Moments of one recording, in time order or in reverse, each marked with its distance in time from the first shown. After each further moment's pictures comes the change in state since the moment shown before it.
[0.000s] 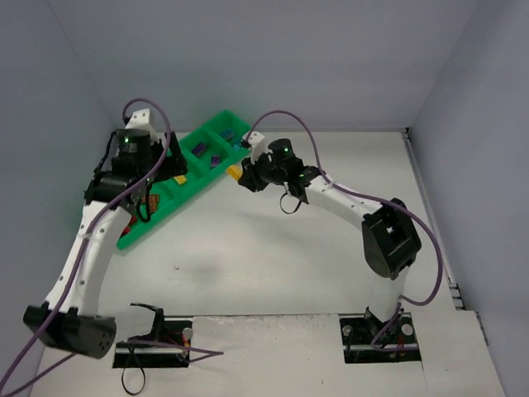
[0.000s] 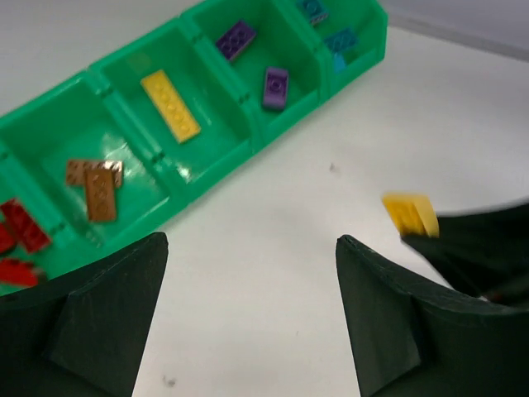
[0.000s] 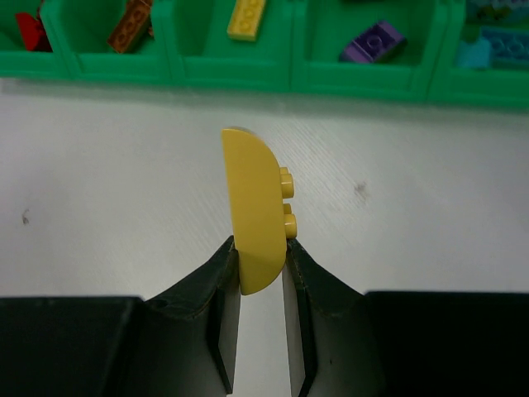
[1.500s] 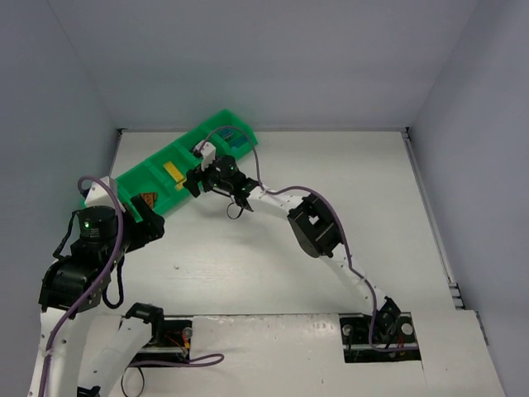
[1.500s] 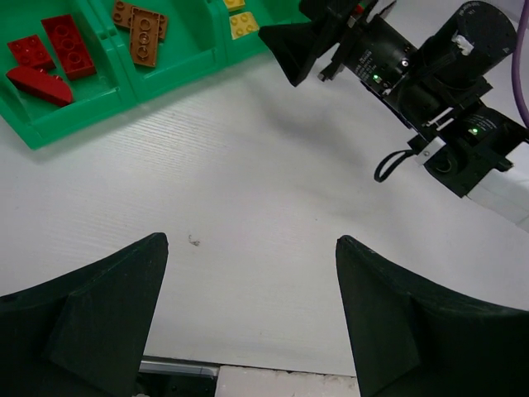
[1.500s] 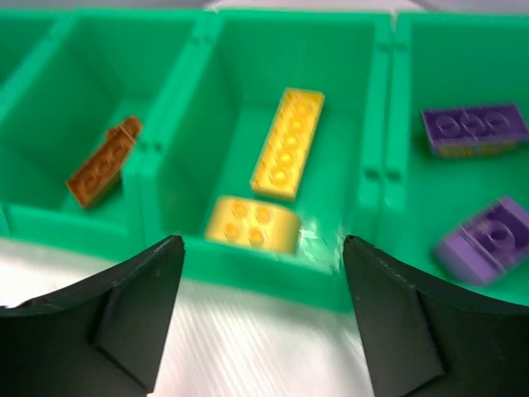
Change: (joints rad) left arm 0.000 -0.608 -0.299 -0.359 -0.043 -0.149; right arm 0.177 0.798 0.732 0.382 0.131 0.092
